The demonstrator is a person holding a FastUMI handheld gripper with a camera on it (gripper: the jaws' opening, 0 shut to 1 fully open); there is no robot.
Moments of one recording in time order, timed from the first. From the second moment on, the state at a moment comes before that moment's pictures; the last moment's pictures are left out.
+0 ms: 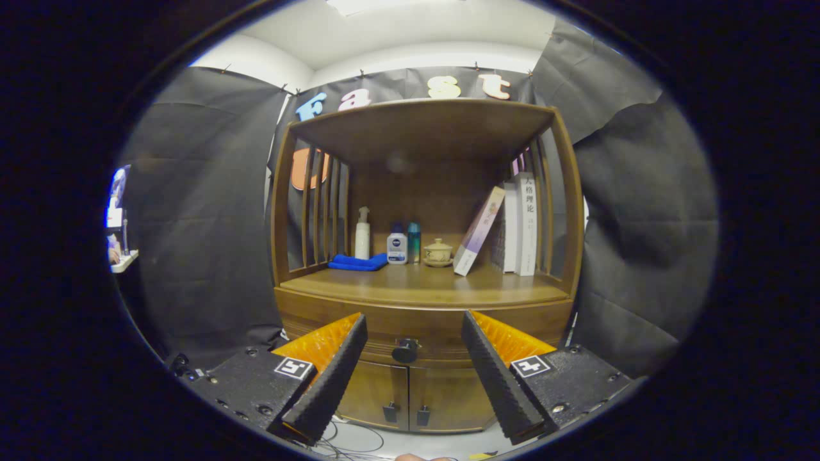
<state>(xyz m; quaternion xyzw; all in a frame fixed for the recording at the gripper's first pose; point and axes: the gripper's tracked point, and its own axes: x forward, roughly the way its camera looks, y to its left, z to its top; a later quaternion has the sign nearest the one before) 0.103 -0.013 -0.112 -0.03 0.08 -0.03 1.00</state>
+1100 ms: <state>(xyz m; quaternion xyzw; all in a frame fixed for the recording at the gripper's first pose) 0.227 -0.029 -0.245 0.00 0.15 -0.11 0.98</state>
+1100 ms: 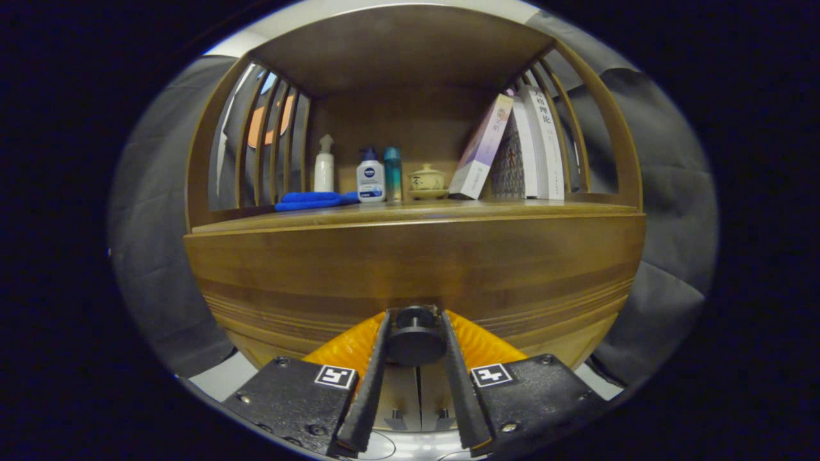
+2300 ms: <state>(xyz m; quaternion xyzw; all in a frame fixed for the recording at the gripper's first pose) 0.051 -0.003 -0.242 -0.01 0.18 -0.06 0.98</state>
